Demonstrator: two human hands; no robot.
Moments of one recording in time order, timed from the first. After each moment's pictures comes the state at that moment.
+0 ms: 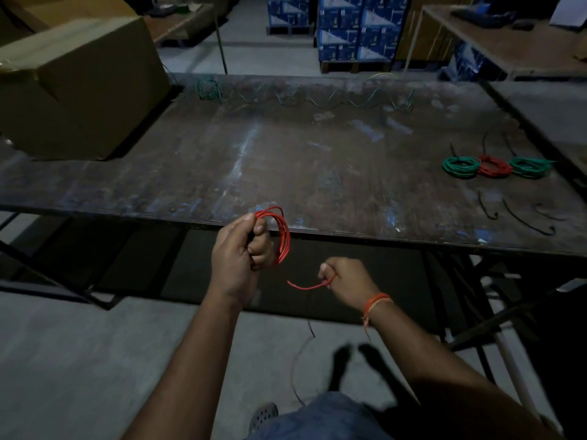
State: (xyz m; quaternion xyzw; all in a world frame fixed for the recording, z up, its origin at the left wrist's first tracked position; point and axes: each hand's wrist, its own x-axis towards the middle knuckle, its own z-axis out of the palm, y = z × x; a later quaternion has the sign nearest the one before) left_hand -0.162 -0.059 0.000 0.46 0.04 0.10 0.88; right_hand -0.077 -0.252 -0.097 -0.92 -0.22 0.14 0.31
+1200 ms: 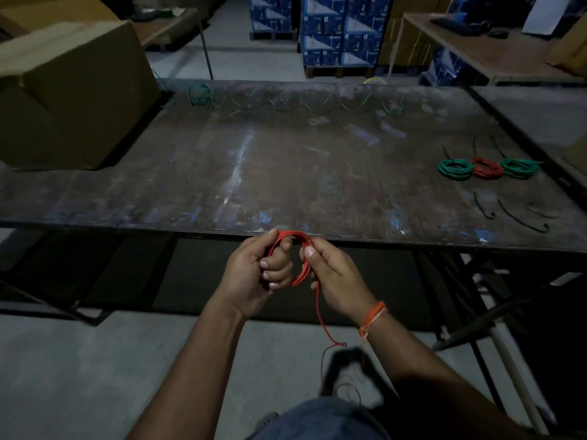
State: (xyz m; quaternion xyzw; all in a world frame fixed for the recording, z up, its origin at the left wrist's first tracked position) left_hand -0.160 -0.037 -0.010 0.39 0.01 -0.10 0.91; right_hand -0.124 -0.201 -0.032 -0.78 -0.21 0.10 0.58
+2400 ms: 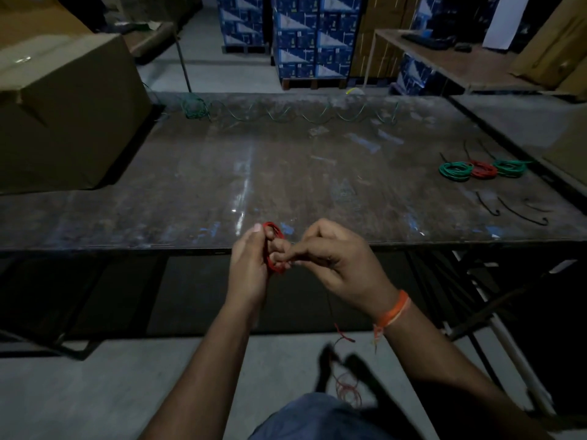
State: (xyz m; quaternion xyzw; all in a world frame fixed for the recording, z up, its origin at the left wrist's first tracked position) left_hand -0.154 0.032 -0.007 0.49 0.06 0.11 0.86; right_hand -0.137 -0.129 0.025 -0.78 -0.43 -0.13 0.43
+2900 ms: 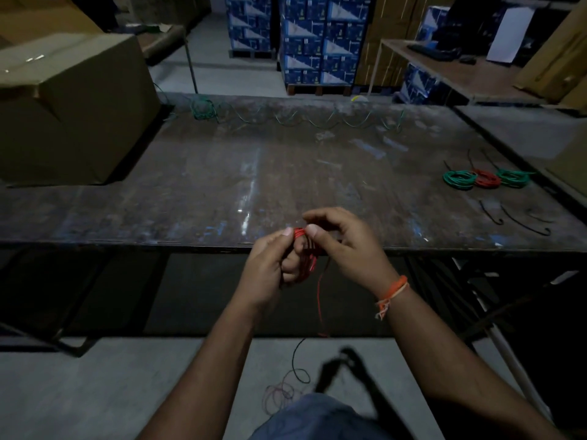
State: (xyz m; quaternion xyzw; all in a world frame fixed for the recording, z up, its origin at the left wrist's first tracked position) left_hand -0.163 0.034 -0.002 0.51 -0.05 0.00 0.86; right_hand -0.107 -0.120 0.015 -0.81 -0.28 -0.05 0.51
